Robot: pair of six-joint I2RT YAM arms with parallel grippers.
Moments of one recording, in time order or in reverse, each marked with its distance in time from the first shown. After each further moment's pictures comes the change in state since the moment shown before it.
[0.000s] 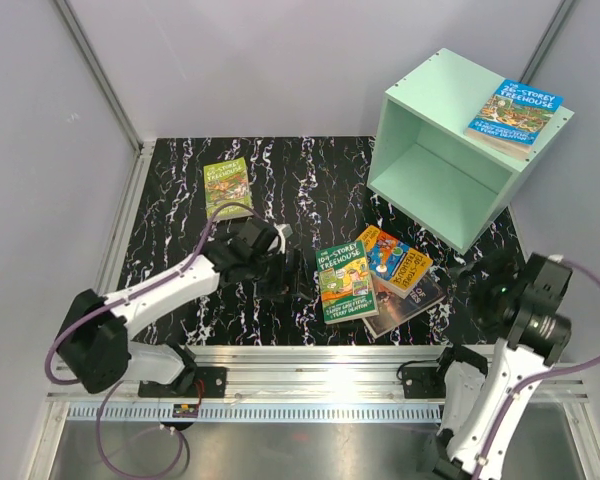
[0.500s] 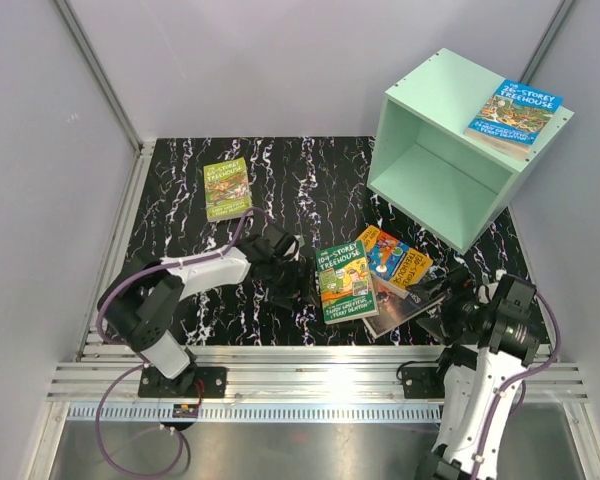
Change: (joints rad) left arm 0.000 0.315 0.001 0.161 0.036 0.017; right arm 0.037 -0.195 -0.434 0.113 -0.481 0.013
